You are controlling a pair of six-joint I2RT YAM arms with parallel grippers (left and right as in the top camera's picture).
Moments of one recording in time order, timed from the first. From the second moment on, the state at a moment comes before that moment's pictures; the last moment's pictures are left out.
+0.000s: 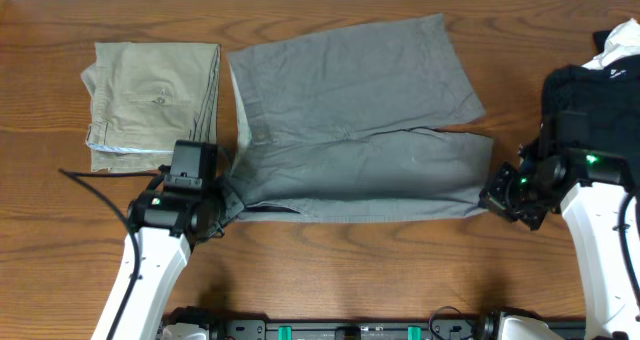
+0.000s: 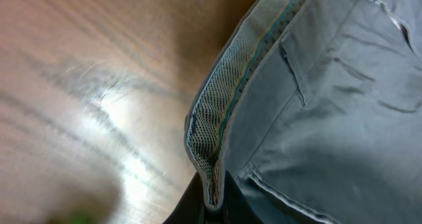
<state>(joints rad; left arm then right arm) -0.13 1.10 0.78 -0.95 0.03 -0.76 -0.15 1.30 1.01 -1.17 -0.27 0.46</state>
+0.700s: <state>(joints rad) -0.13 1.29 1.18 -0.90 0.04 -0.52 -0.15 1.53 1.50 -1.19 -0.27 0.36</state>
